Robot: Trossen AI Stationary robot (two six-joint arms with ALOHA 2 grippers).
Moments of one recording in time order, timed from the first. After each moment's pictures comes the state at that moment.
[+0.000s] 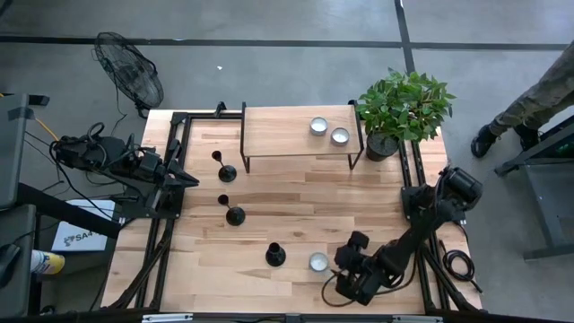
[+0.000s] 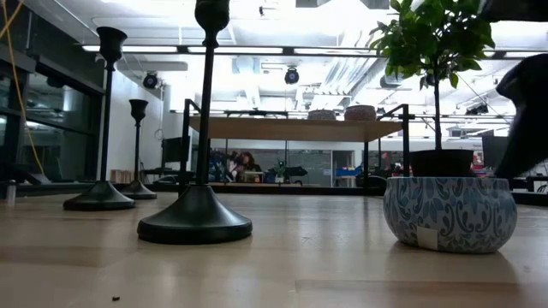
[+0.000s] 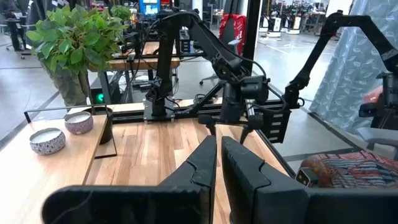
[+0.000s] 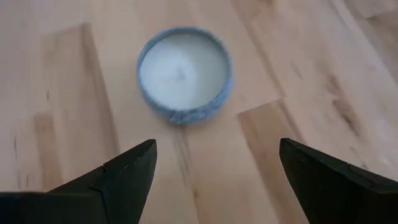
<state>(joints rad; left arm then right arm) -0.37 0.42 0.88 -0.53 -0.19 -0.03 0.81 1.80 1.06 -0.52 0.54 1.09</state>
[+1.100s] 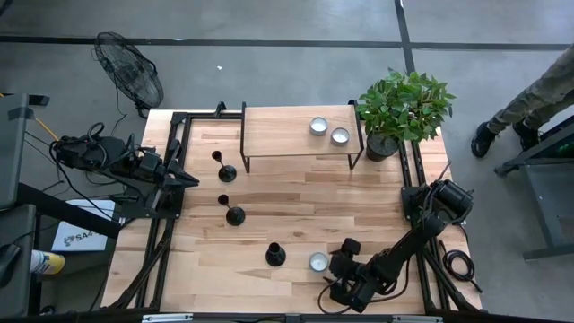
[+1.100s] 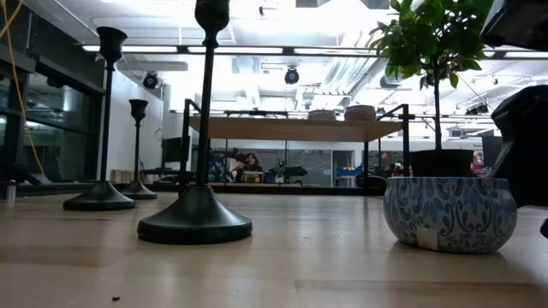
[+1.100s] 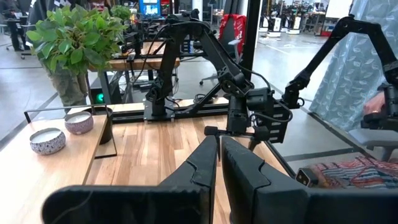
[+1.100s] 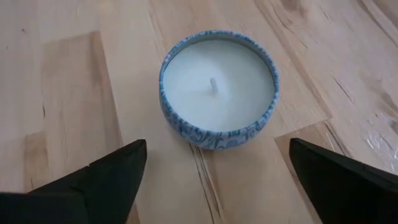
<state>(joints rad) -0.37 0.42 0.88 -0.53 -0.19 -0.03 0.83 1.94 1.06 -0.33 0.64 1.06</state>
